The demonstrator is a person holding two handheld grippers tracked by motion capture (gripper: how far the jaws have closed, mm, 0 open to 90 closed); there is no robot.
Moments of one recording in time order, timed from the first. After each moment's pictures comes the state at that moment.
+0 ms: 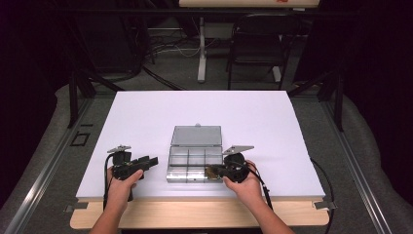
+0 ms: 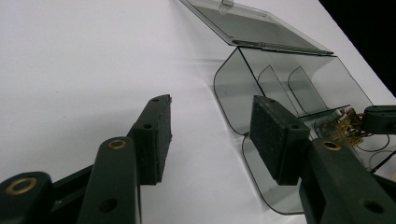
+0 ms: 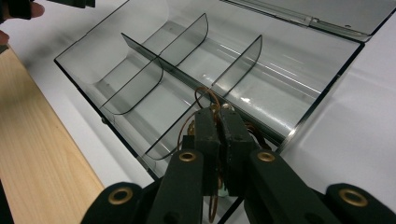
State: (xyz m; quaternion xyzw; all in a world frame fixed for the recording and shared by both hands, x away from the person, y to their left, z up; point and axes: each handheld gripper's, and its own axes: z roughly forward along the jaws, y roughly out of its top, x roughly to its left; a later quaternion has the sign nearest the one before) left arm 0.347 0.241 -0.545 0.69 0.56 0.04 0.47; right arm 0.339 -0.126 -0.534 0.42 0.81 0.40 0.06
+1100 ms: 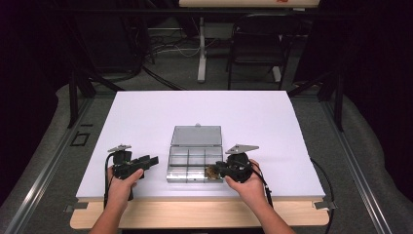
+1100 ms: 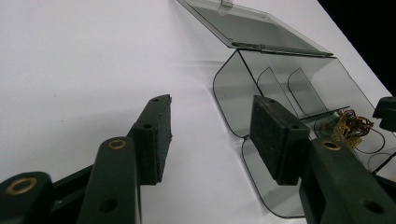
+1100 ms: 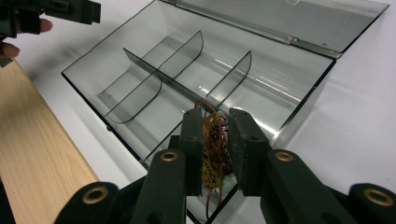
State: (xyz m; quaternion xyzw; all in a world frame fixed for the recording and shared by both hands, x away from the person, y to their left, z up) left arm 0.350 0.240 -0.544 0.69 0.55 0.04 0.47; right arm 0.333 -0.134 -0.524 0.42 0.80 0.42 0.08
